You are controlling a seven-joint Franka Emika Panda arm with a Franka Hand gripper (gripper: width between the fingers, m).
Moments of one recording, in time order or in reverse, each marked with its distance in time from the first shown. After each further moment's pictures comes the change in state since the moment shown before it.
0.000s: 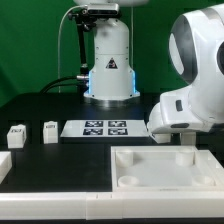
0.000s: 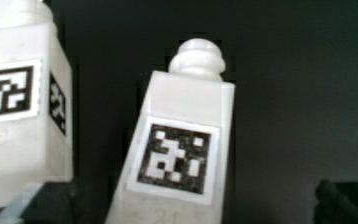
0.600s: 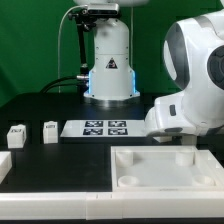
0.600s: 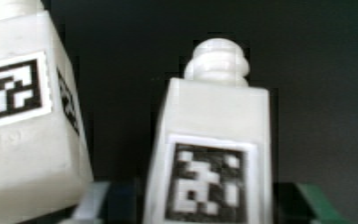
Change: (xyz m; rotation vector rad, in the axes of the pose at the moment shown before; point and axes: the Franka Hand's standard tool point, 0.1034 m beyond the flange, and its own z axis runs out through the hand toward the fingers) arm -0.001 0.008 0.014 0.003 -0.006 0.009
